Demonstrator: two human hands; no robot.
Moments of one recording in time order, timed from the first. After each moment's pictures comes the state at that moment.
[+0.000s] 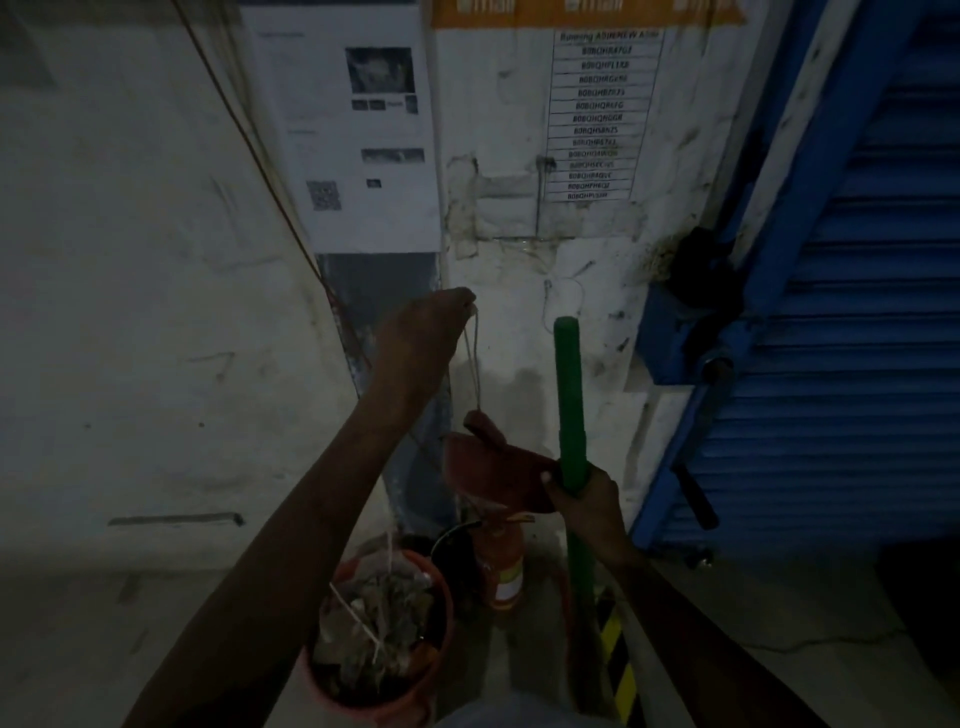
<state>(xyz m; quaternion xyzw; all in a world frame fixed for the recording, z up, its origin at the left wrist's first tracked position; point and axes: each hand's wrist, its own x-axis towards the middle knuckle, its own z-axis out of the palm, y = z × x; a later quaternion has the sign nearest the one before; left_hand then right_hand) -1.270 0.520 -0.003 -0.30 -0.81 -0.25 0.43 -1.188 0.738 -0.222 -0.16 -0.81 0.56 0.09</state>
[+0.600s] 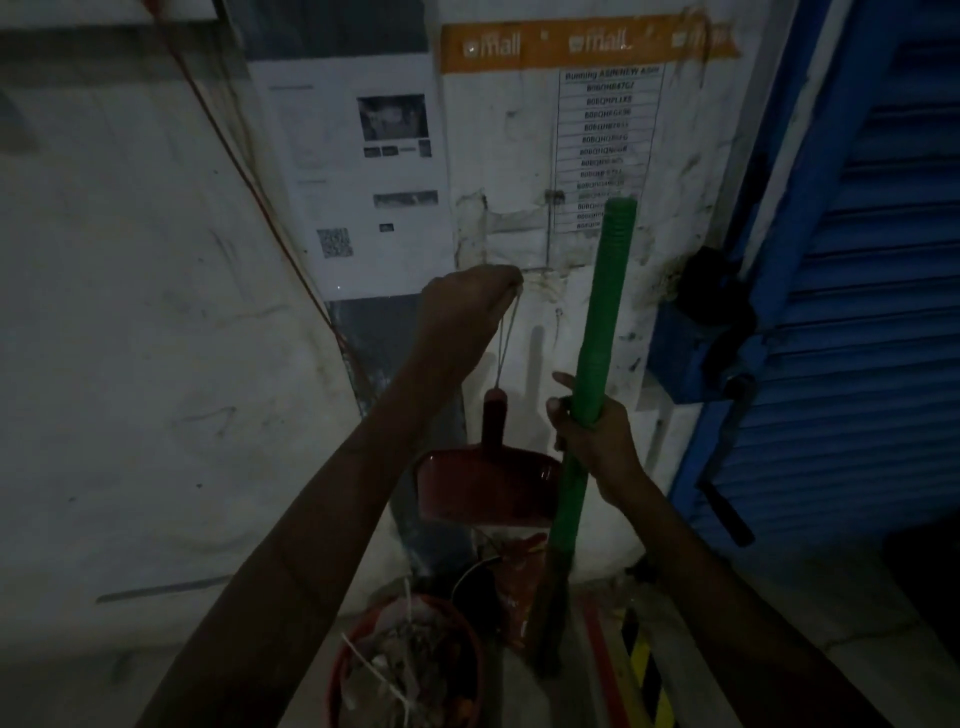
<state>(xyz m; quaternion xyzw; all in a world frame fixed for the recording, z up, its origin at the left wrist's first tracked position) -1.344 0.518 0.039 -0.43 -0.73 -0.27 0.46 -1.243 0.679 -0.091 -0.07 -0.70 0.67 0.22</state>
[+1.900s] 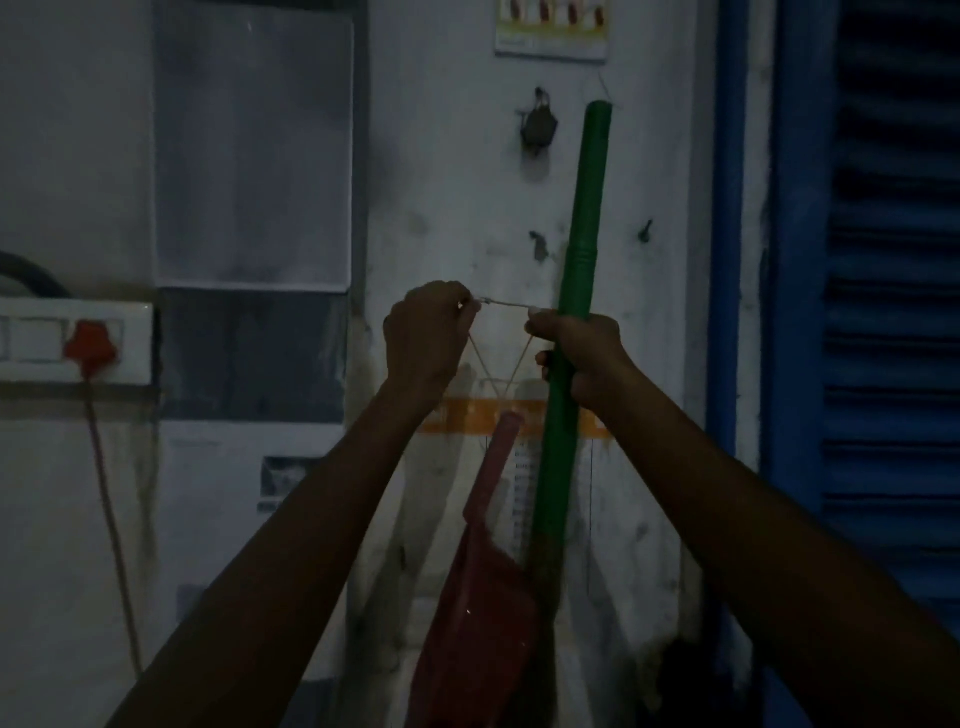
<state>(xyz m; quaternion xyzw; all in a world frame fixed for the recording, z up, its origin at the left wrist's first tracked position) -1.506 0.661 0.332 -0.24 -0.69 -0.30 0.62 -1.438 0.821 0.340 0.05 -0.61 0.73 0.29</state>
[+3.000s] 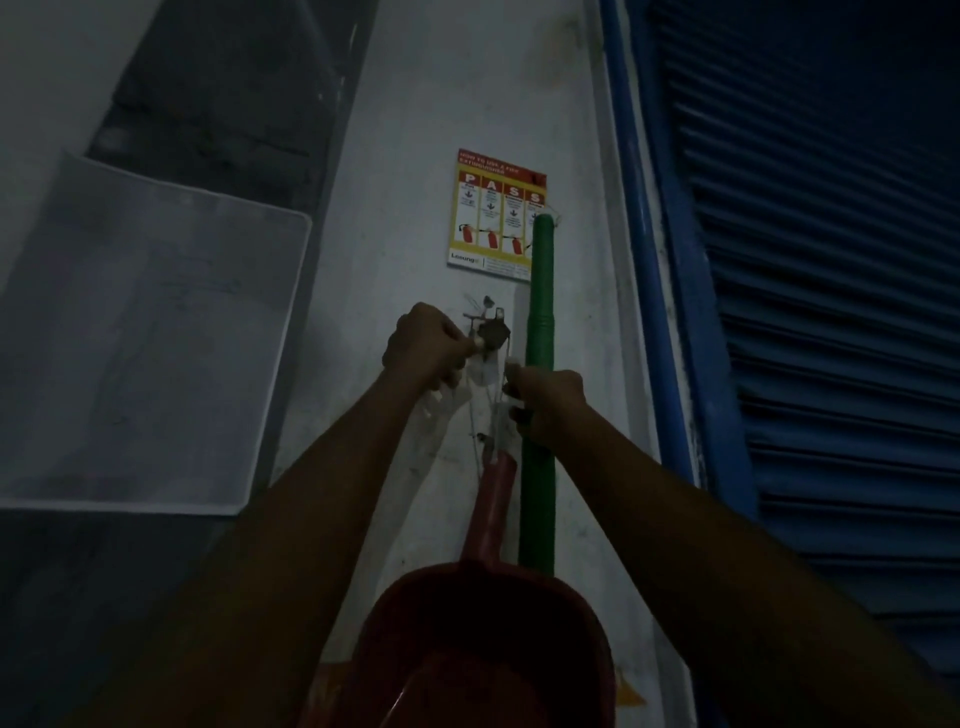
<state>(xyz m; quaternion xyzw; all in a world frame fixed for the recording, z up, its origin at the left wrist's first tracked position) -1.554 0.707 0.563 -0.33 -0.70 -0.48 0.41 -1.491 0.837 0.526 0.00 -0.61 0.65 0.45</state>
